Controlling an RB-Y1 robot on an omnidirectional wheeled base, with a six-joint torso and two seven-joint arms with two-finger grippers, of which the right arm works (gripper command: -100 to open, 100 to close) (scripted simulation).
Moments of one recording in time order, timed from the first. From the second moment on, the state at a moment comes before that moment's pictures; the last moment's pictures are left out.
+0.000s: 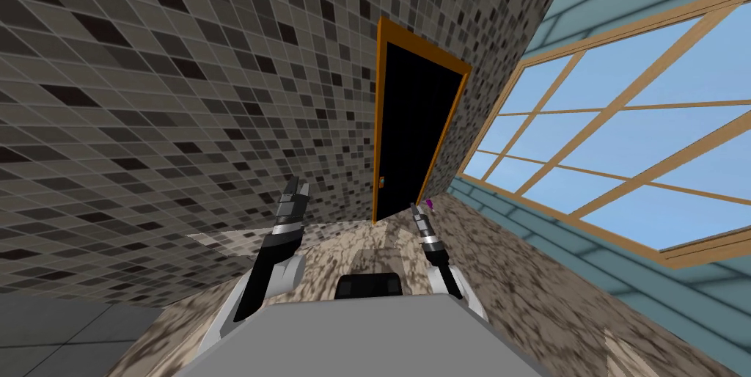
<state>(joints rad) 0.35 -0.11 -0.05 -1.61 0.25 -0.68 0.38</state>
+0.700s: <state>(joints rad) 0.29 -0.13 -0.08 -1.42 0.32 -0.75 0.54</state>
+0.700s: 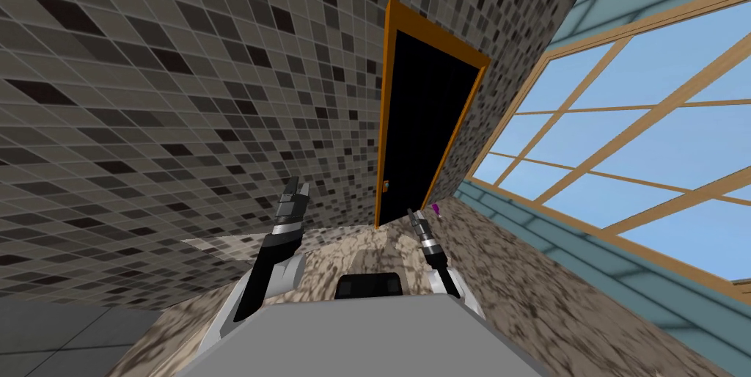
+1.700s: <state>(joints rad) 0.22 -0.14 -0.12 -1.18 0.40 -0.84 0.75</state>
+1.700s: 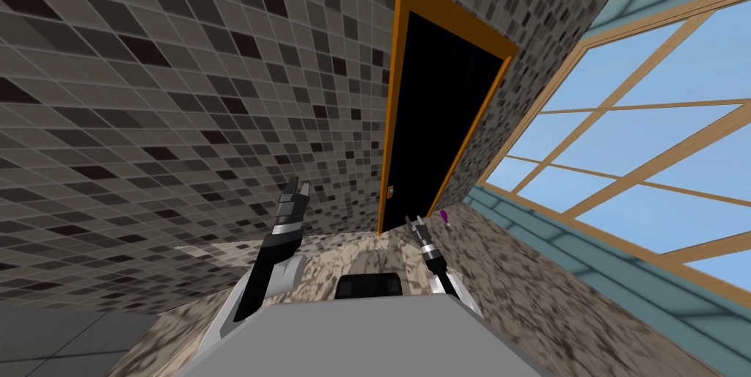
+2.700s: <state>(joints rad) 0.15 -0.16 -0.16 -0.95 0.47 -0.92 0.94</state>
